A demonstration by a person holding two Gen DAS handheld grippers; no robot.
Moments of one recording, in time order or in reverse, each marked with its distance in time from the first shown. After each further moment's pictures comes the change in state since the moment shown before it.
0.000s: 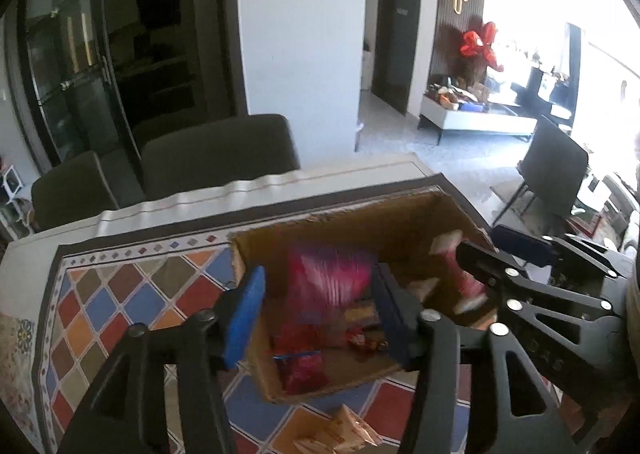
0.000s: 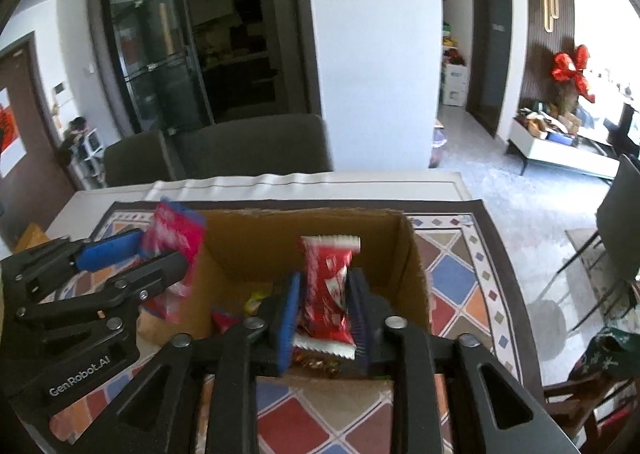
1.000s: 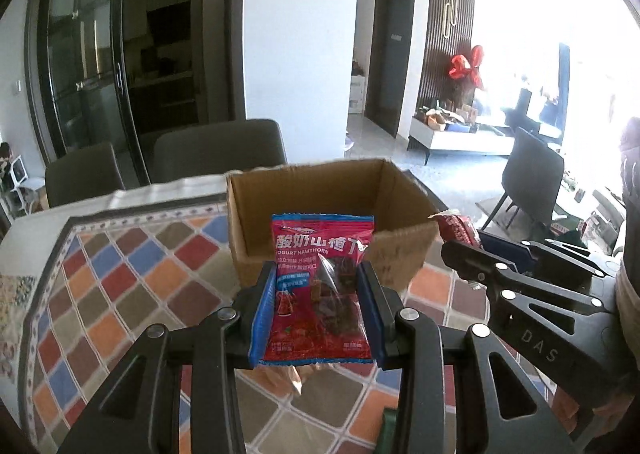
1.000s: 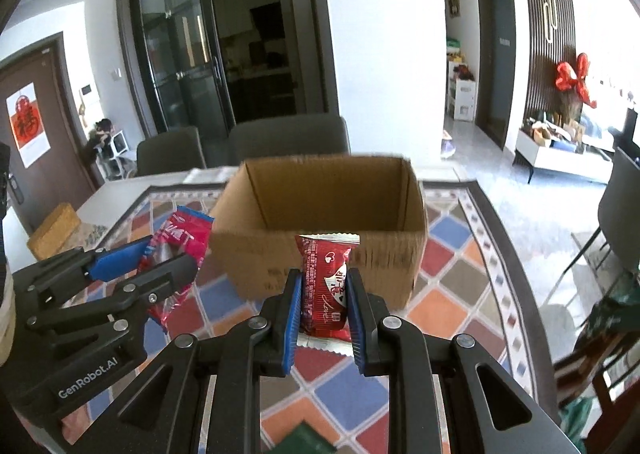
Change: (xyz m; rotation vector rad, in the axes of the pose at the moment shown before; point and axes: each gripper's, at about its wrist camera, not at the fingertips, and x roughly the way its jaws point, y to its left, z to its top) left arm -0.090 -0.034 -0.088 -0.030 -0.095 -0.028; right arm -0.086 0.012 -0.084 -0.025 -0.078 0.064
